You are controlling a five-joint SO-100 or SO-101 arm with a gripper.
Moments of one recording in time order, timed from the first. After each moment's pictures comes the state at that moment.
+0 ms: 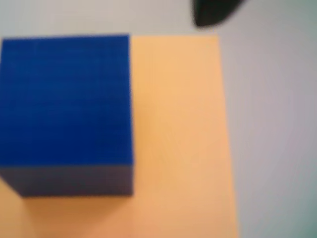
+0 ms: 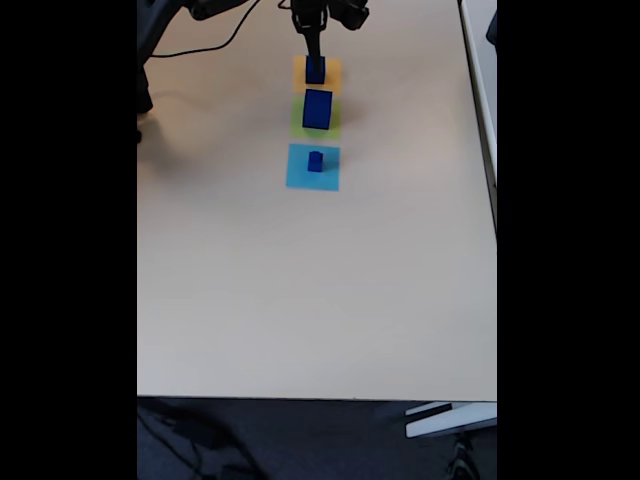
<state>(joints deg) -20.8 45.9 30.1 88.8 111.0</state>
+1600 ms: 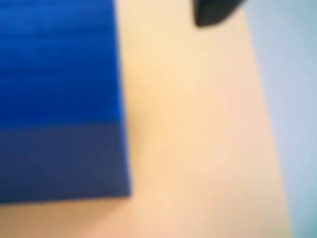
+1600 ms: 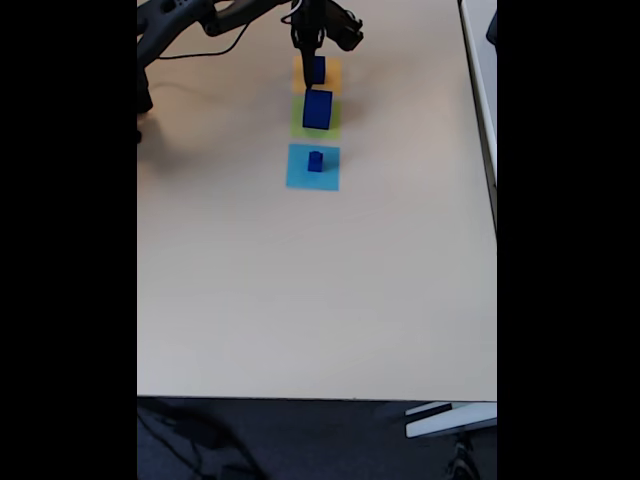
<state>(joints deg) -21.6 32.0 18.0 91.8 114.3</state>
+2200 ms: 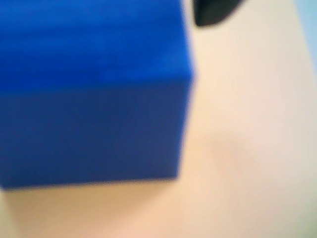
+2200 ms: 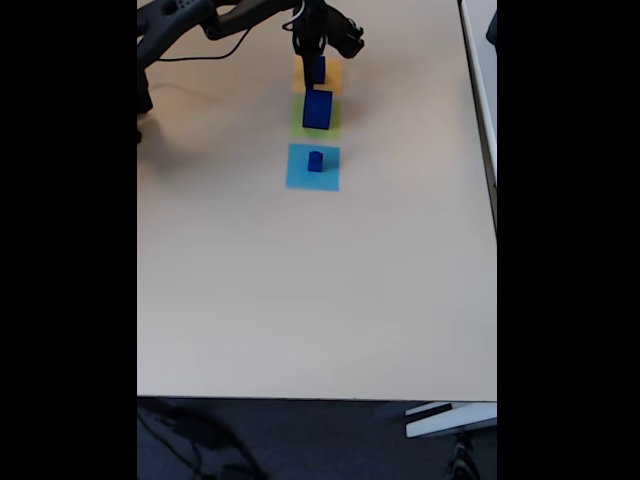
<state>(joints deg) -20.1 30.8 18.0 91.8 112.6</state>
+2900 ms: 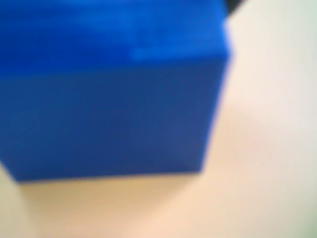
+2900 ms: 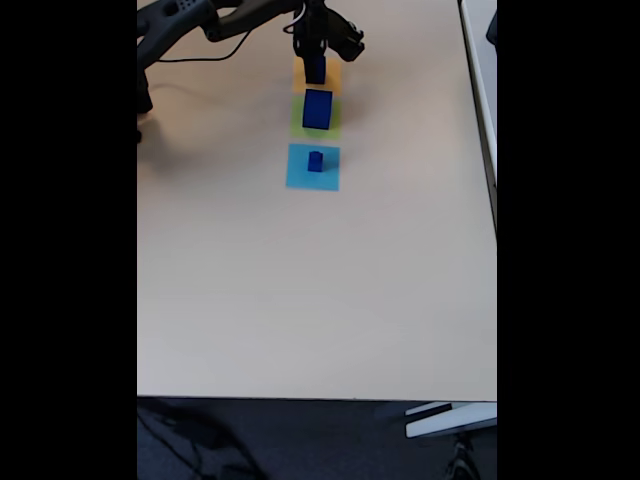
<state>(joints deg) -19.4 29.9 17.7 91.8 112.1</state>
